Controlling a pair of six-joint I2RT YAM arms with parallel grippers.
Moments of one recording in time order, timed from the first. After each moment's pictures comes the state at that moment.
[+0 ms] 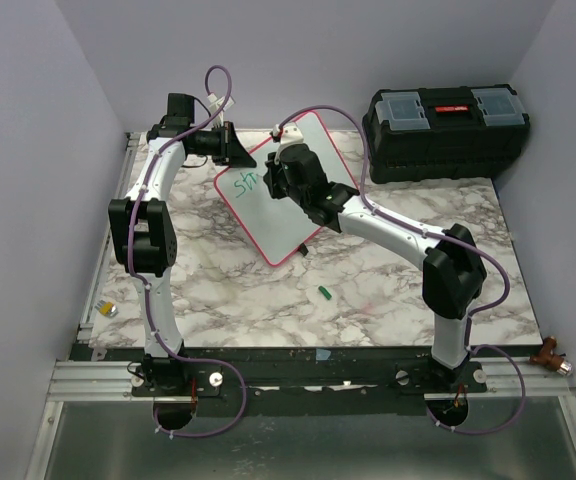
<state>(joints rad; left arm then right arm) -0.04 2.14 1.99 -0.69 1.07 -0.05 0.82 1.91 1.61 -0.05 0.27 0.24</state>
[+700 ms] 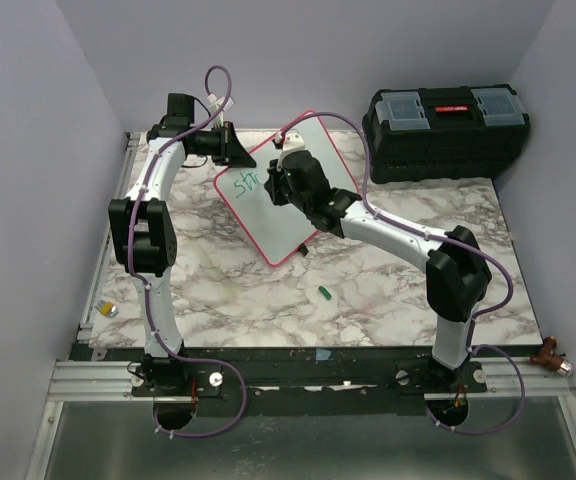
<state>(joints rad) -0.04 2.14 1.99 -0.69 1.07 -0.05 0.82 1.88 1.54 -0.02 0.24 0.26</state>
